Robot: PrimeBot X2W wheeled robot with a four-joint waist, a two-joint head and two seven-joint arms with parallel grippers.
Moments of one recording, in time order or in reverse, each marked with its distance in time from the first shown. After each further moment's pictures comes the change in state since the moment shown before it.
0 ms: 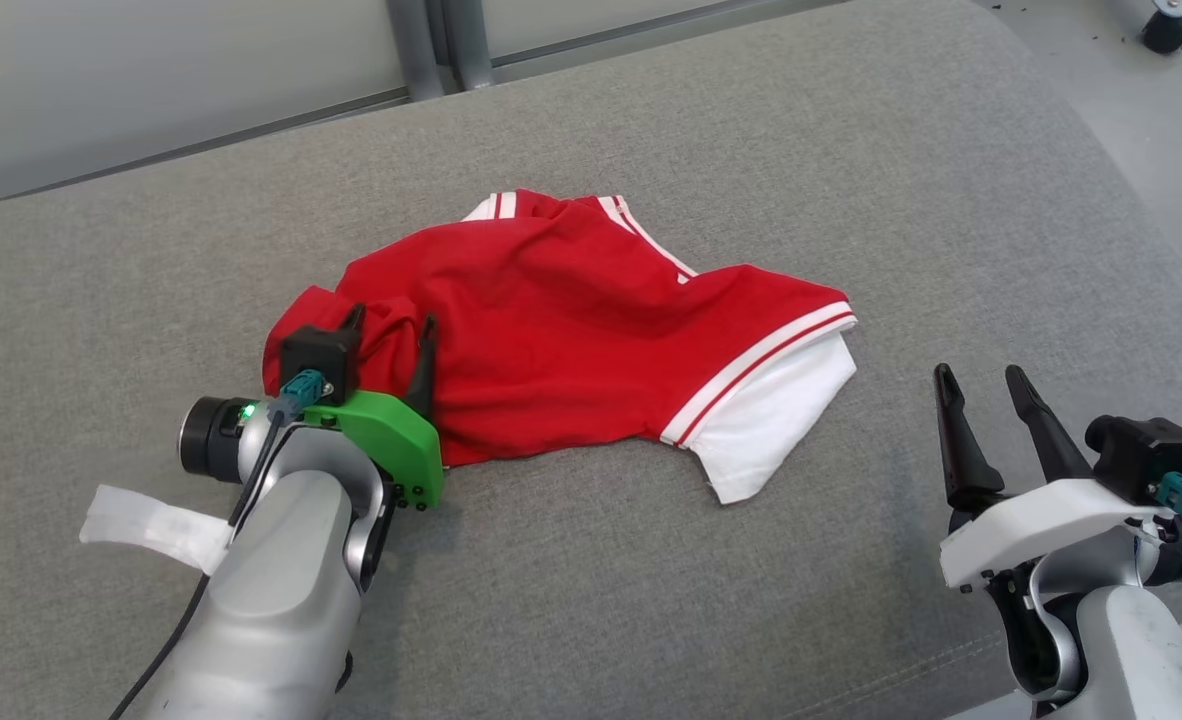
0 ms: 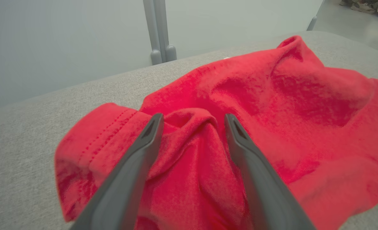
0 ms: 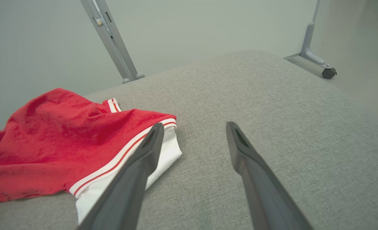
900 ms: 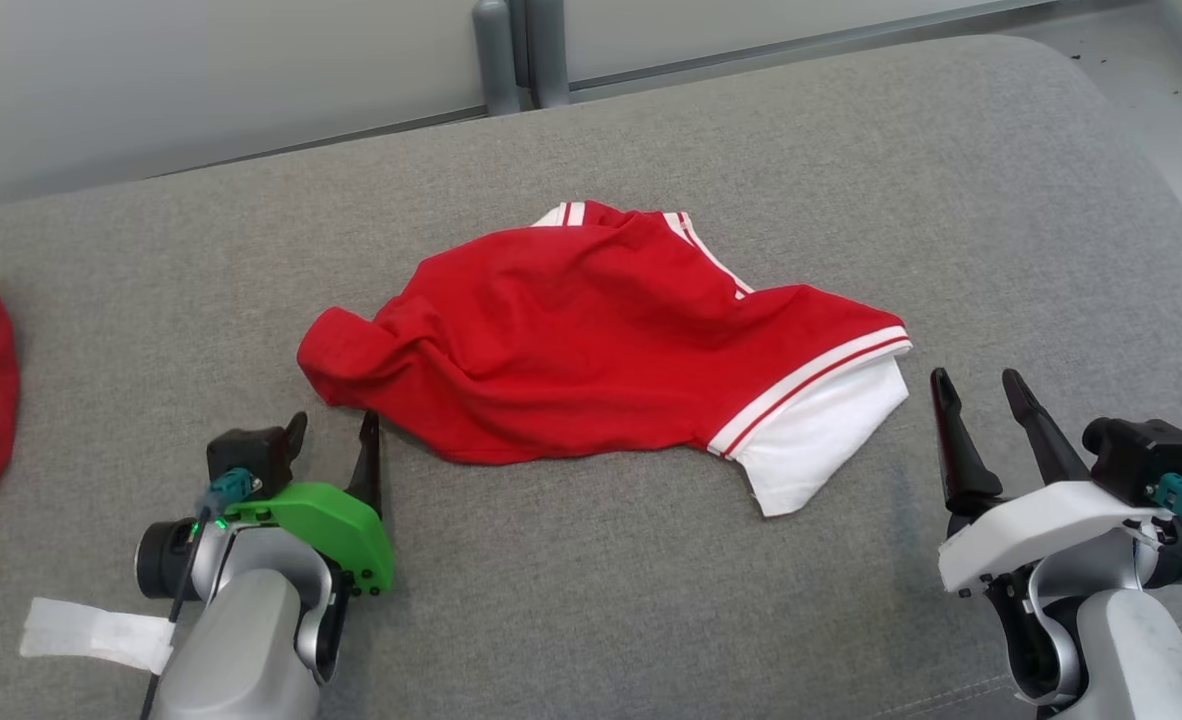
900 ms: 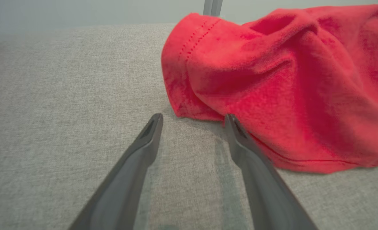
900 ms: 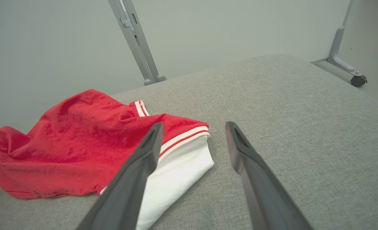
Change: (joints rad) left arm 0.193 0.033 0.109 -0.086 -0.077 -0.002 0.020; right arm 0.011 0.001 -0.002 -0.015 -0.001 0.000 0.017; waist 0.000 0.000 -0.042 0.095
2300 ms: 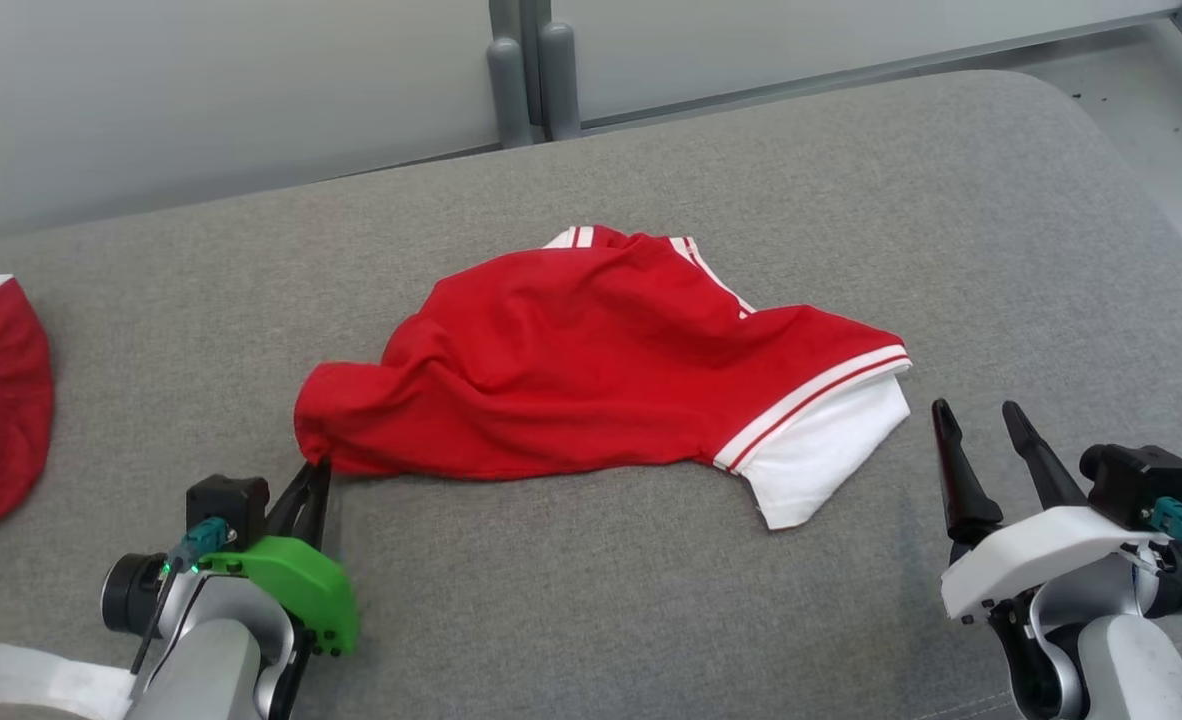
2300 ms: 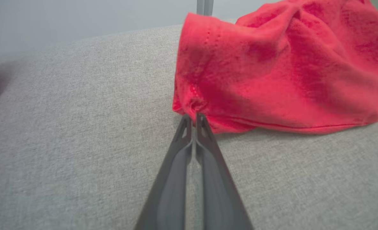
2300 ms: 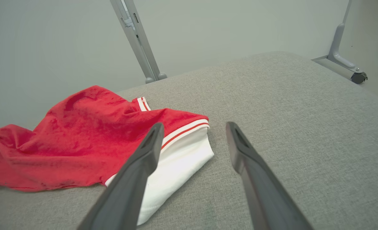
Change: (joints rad) left arm 0.048 0.091 -0.044 0.001 0.016 -0.081 -0.022; right arm 0.030 0.000 -0.001 0.015 0.000 0.000 0.008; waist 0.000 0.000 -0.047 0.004
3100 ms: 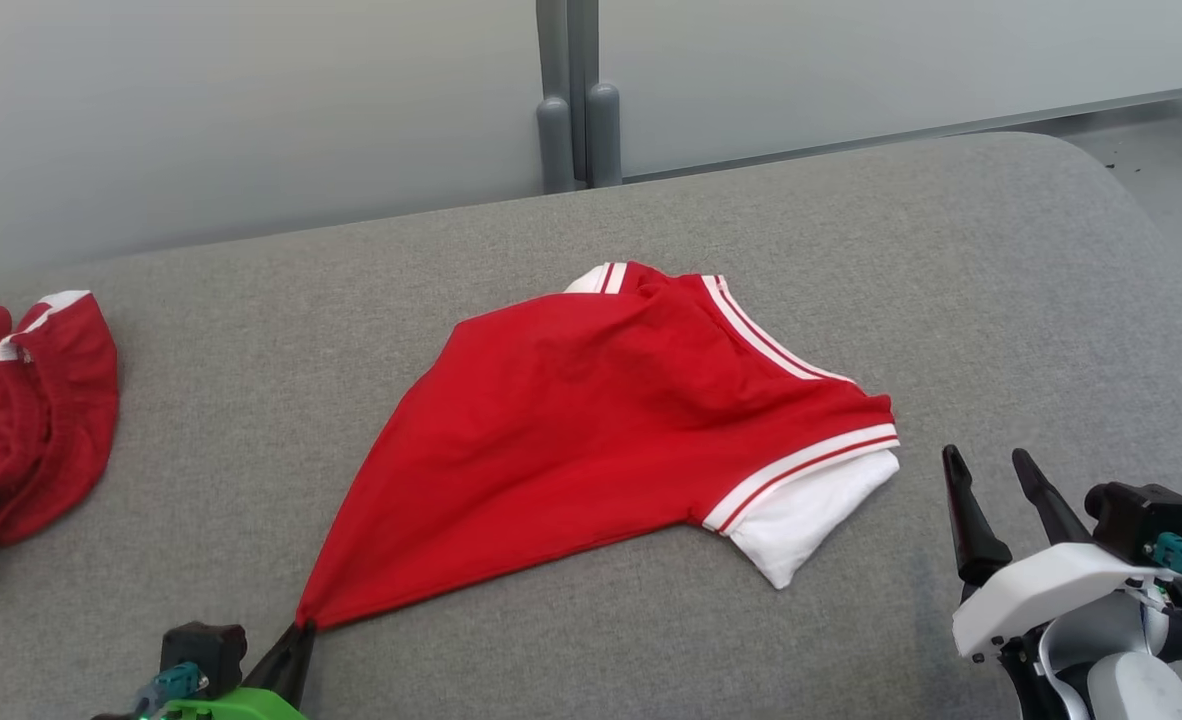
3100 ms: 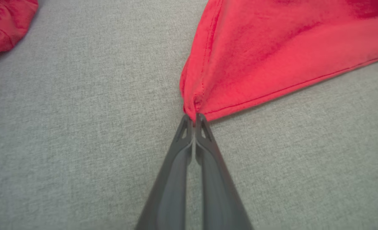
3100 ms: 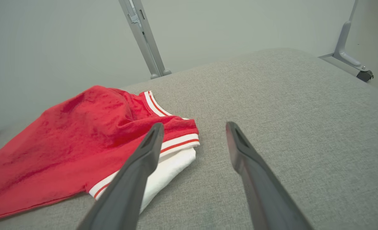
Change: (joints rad) left arm 0.372 0.142 -0.013 -0.392 -0.103 0.032 0.214; right arm 0.057 0.000 -0.020 0.016 -0.008 0.000 0.013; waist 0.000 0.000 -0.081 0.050
